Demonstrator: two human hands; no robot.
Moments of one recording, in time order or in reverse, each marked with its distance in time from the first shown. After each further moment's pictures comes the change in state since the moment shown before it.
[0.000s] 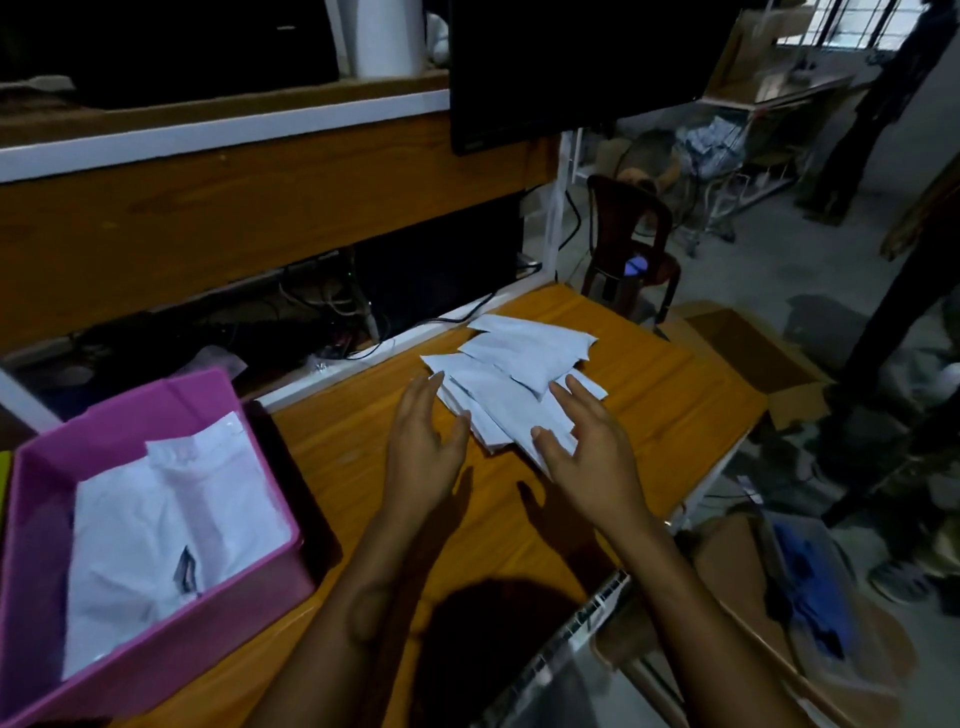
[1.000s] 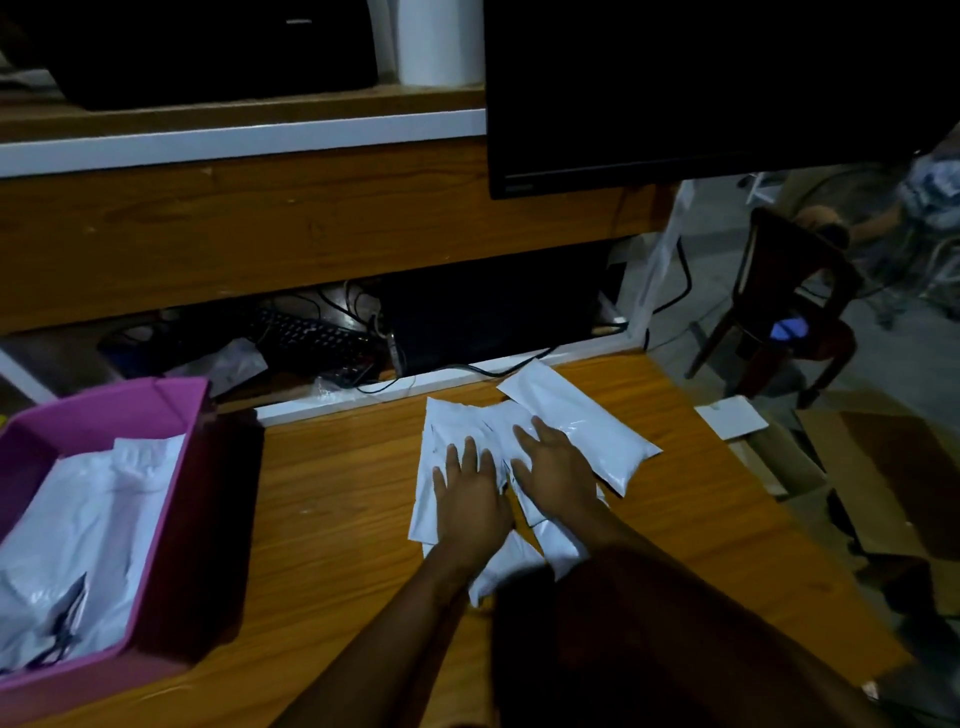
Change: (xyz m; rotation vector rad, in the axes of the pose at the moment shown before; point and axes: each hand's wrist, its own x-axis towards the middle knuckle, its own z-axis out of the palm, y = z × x) left_hand 0.129 -0.029 0.186 0.555 -0.190 -0.383; right_hand 0.247 0.165 0.123 -0.383 -0.483 -0.326
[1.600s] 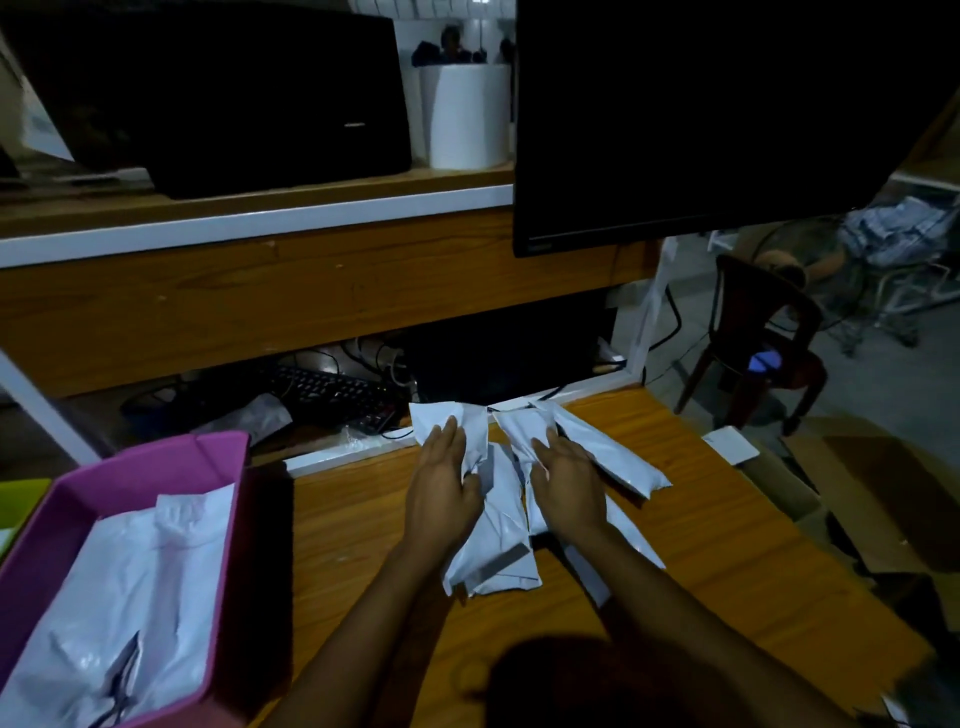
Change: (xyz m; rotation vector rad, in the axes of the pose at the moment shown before) left_hand -0.001 -0.058 -0.093 -0.307 0.303 0.217; right_hand -0.007 -0.058 -0.034 0.163 0.282 0.066
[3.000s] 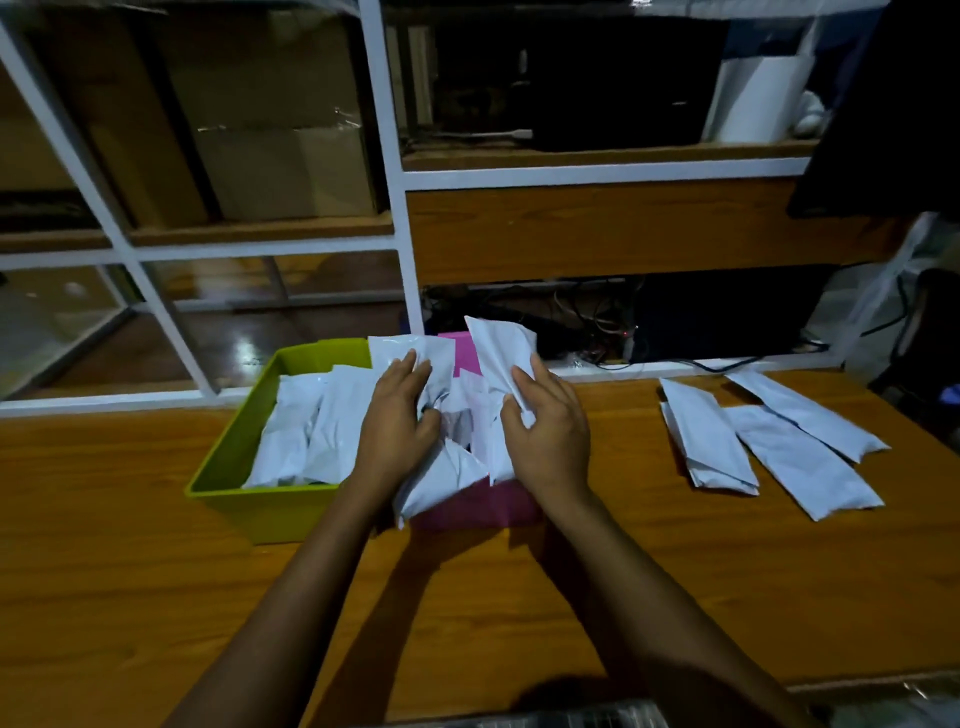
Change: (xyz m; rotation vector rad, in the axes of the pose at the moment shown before) left_hand -0.213 -0.180 -0.320 0.067 0.267 -0.134; right_hand -0.192 -0.397 0.027 0.454 0.158 -0.216
